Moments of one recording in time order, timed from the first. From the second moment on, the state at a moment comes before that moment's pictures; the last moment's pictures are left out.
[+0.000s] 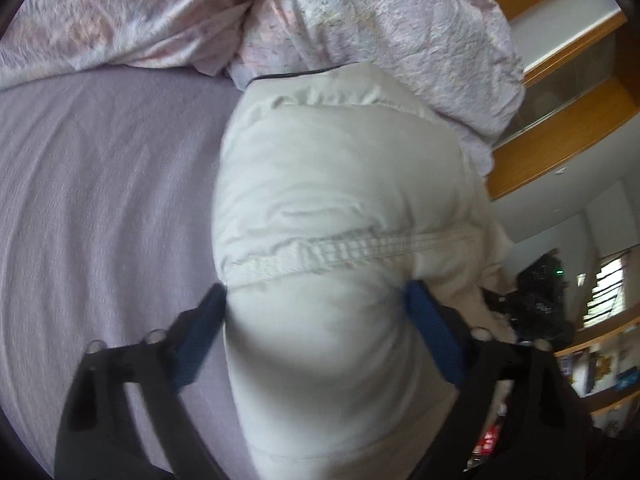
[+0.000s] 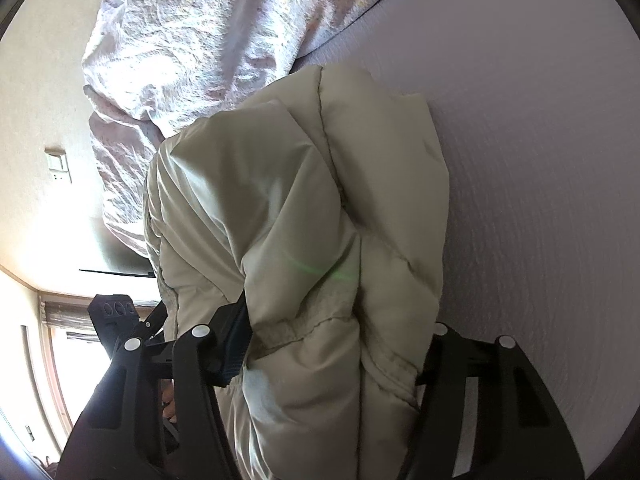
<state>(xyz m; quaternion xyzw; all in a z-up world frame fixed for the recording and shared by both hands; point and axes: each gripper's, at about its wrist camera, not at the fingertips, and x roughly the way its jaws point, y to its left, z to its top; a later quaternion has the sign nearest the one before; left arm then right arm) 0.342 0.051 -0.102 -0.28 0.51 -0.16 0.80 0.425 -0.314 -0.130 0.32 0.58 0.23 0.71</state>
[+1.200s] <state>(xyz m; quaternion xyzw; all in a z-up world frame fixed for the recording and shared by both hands) 0.371 0.200 -0.080 -0.30 0.46 -0.03 0.84 0.487 -0.183 -0.121 0.28 0.59 0.30 0.70</state>
